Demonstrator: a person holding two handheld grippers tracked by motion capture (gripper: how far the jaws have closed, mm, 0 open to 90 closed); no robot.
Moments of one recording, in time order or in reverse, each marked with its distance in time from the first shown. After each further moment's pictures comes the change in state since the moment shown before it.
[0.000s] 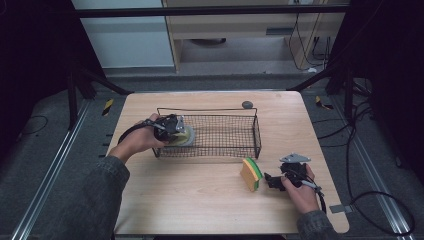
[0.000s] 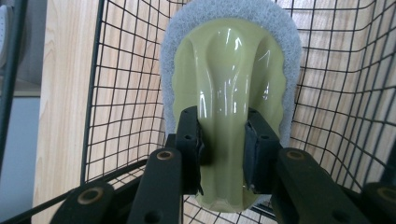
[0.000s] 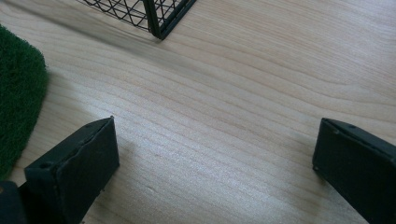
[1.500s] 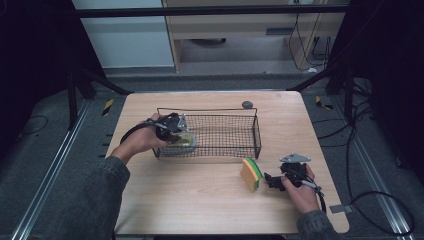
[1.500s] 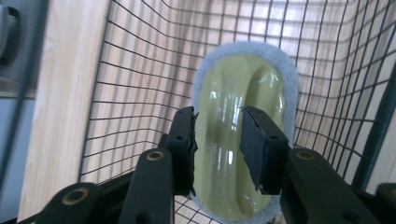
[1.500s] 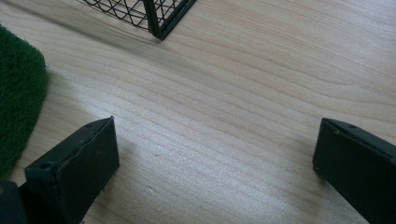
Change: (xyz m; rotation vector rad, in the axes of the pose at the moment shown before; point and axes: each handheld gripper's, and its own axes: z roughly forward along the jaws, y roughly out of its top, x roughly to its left) left arm 0.000 0.007 -0.009 -0.046 -0.013 -0.054; right arm 0.000 0.000 0.000 0.000 0.001 0.000
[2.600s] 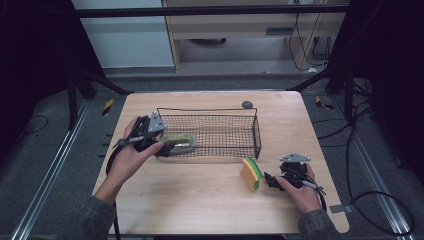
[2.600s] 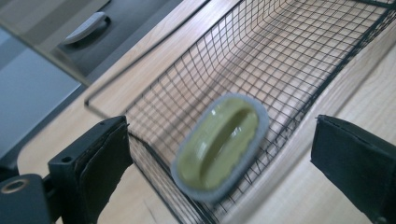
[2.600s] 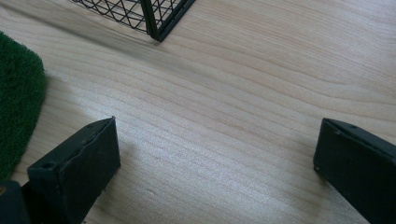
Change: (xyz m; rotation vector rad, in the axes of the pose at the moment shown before) left arm -0.052 -0.035 -0.079 -0.309 0.204 -0.483; right arm 0.001 0.001 0.000 -0.002 -0.007 0.015
